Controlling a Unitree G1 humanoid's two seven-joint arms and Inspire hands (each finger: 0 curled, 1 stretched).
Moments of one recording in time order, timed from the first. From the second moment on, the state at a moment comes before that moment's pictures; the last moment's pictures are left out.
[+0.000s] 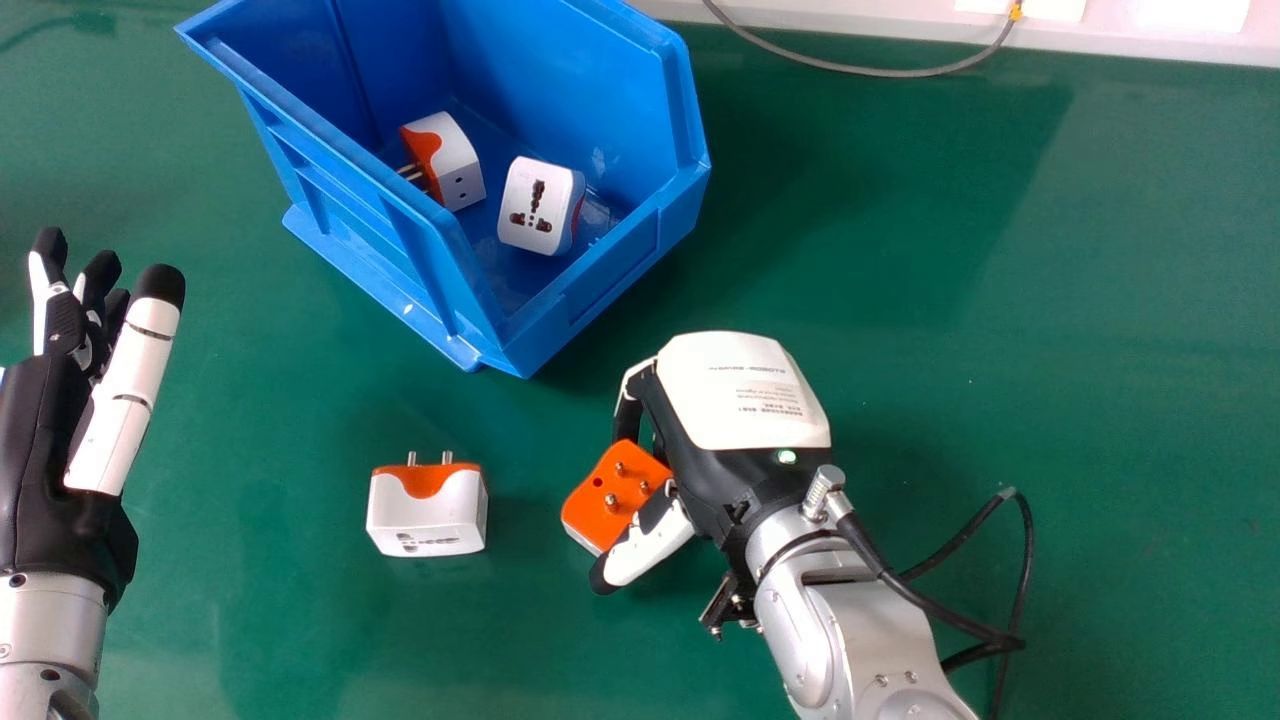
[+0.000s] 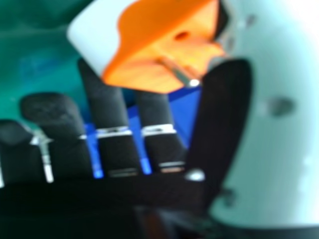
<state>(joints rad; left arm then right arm) 0.20 0.25 0.39 -0.21 -0.18 0.07 -0.13 -0.21 -0.09 0.67 0.07 -1.07 0.46 0.06</state>
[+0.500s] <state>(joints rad) 0.20 0.25 0.39 -0.21 -0.17 0.07 -0.13 -0.17 -0.17 0.57 -0.16 -0.99 0.40 0.16</state>
